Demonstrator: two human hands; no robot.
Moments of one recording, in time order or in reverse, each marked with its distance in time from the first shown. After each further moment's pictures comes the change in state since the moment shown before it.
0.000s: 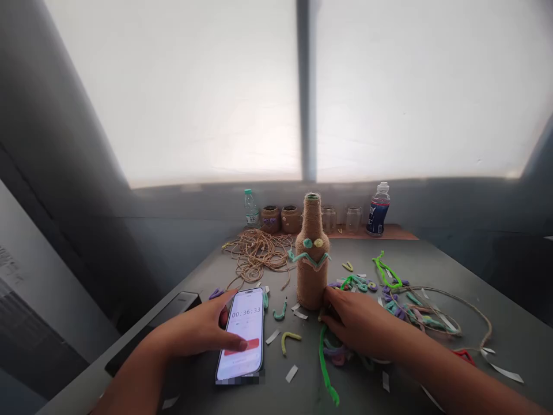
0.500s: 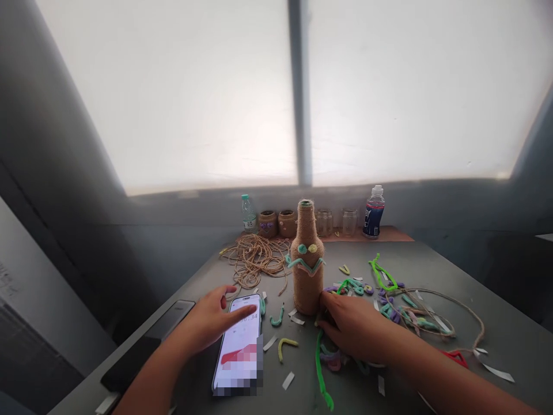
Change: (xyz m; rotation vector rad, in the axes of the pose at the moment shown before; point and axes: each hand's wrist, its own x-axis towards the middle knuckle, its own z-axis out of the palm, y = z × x) left_hand 0.021 0.005 0.016 -0.142 0.400 -0.001; right_hand -0.001 -0.002 -0.002 0.013 0.003 0.001
